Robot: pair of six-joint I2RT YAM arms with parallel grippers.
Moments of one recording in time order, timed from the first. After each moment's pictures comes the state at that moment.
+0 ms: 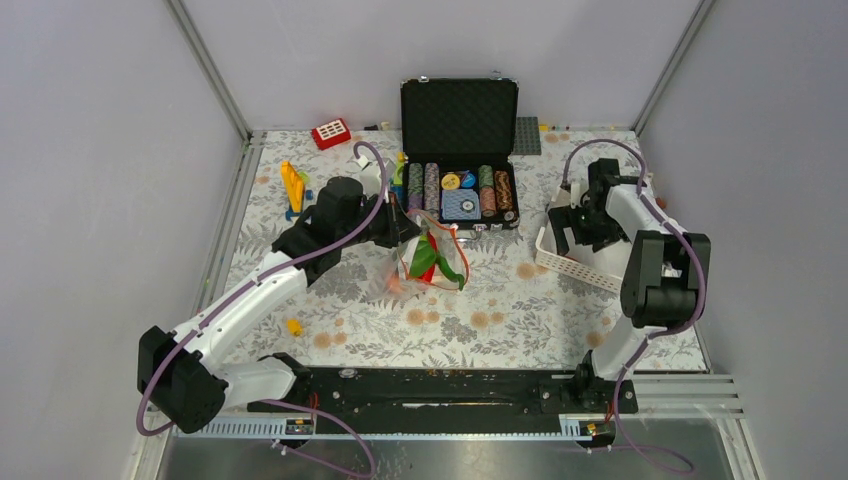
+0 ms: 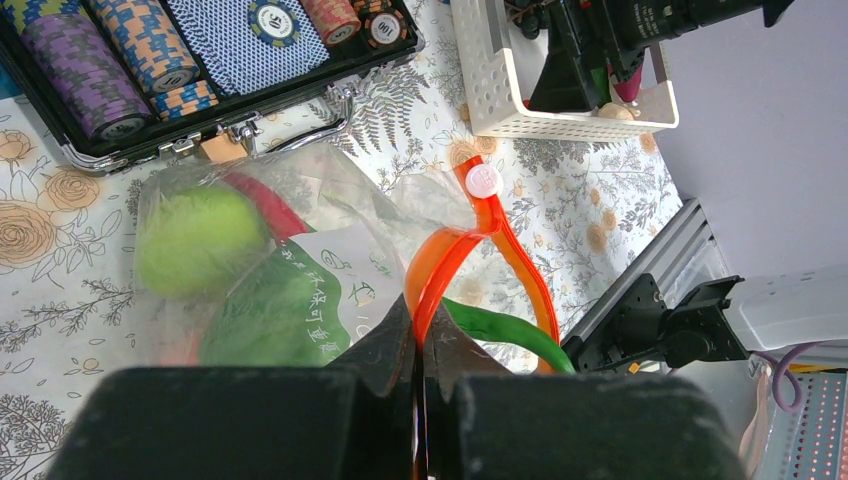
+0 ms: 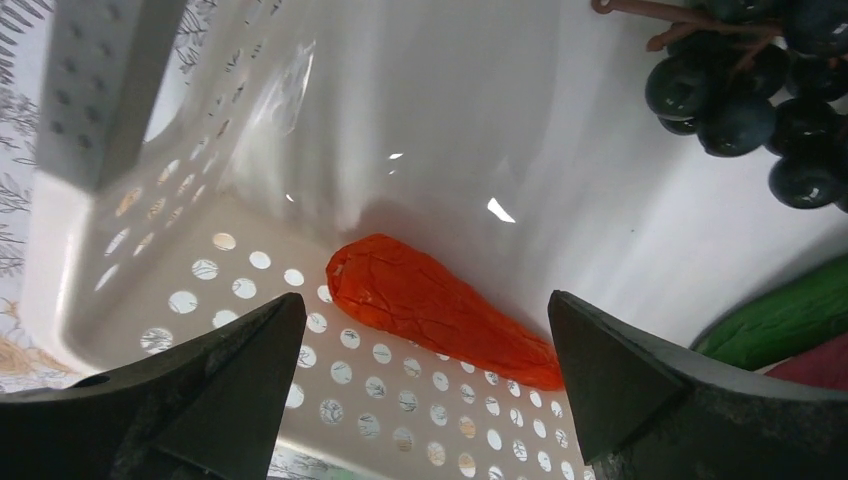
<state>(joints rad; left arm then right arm) -0.59 1.18 1.00 -0.26 0.29 -0.49 -0.07 1.73 1.23 -0.85 -0.09 -0.26</state>
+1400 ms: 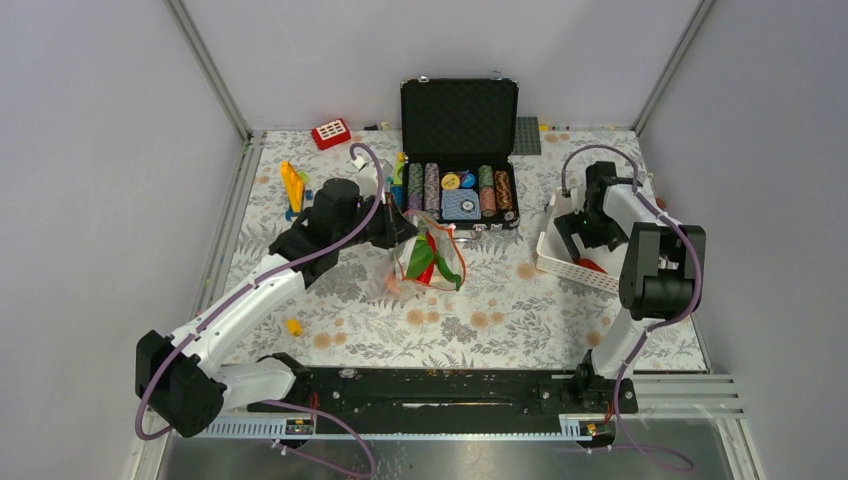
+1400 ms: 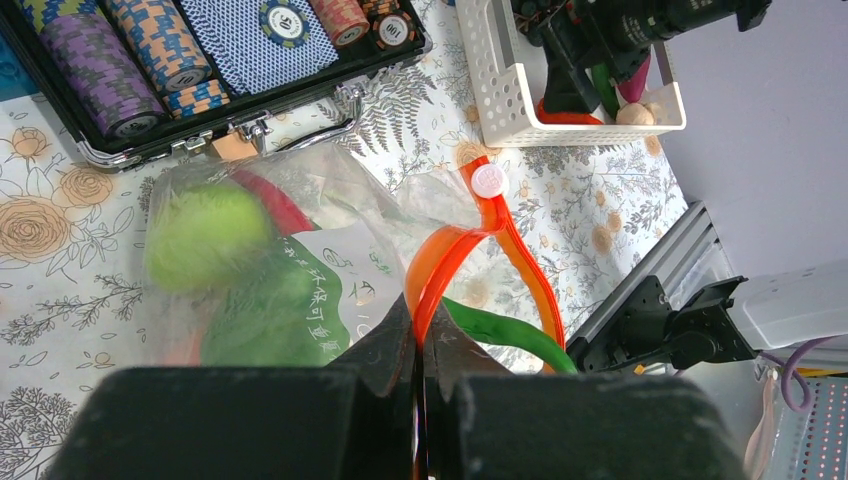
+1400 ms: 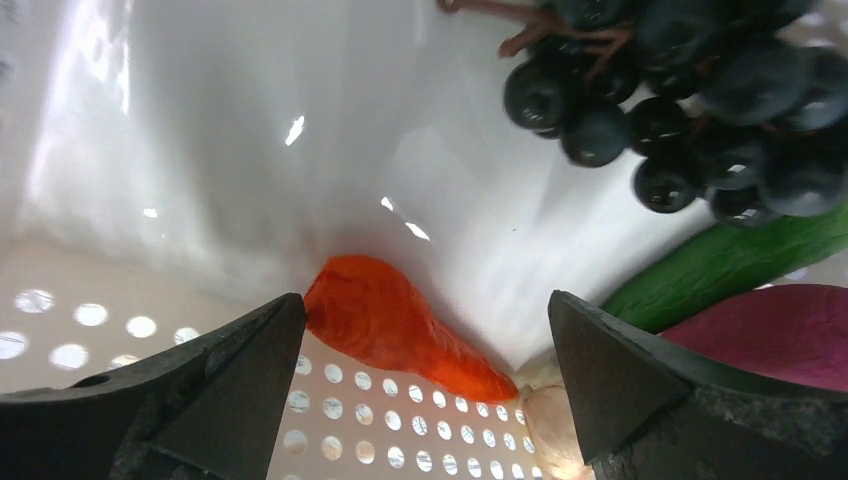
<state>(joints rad) -0.58 1.16 0.99 -0.26 0.29 -0.49 -0.08 1.78 1.23 -0.81 0.10 -0.38</state>
